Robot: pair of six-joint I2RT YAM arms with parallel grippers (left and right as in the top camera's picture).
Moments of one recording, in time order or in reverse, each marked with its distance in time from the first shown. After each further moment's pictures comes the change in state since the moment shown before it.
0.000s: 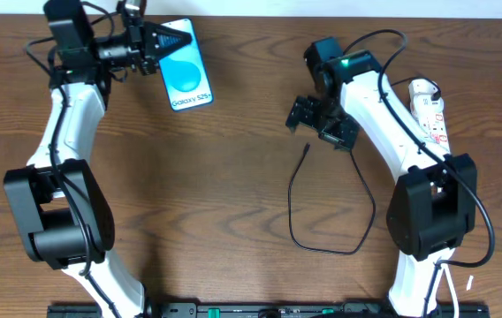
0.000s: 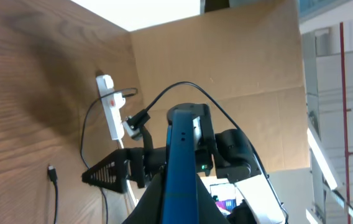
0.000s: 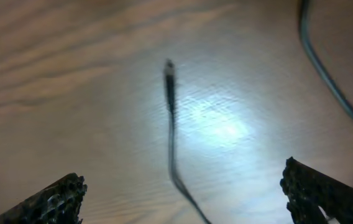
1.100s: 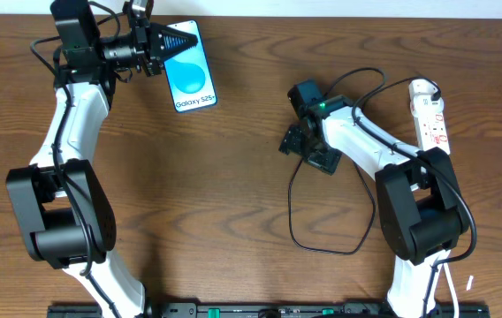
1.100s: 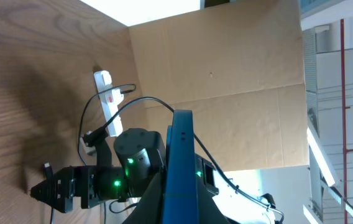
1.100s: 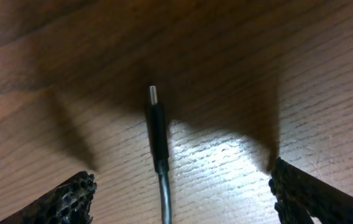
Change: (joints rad) left arm -0.014 0.000 -0.001 -0.010 0.000 0.003; right arm 0.065 -0.005 -0.367 0.422 0.055 0.118
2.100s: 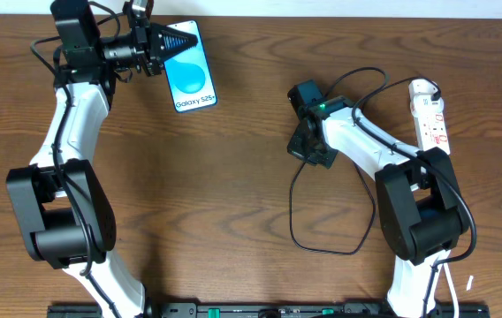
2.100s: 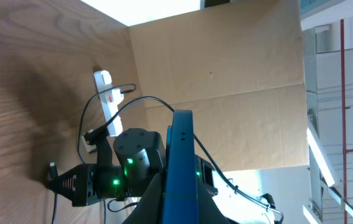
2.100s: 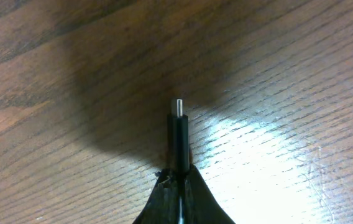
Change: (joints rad) left arm 0.000 0.000 0.000 -0.001 0.000 0.000; right arm 0.000 0.000 -0.006 0.017 0.037 0.019
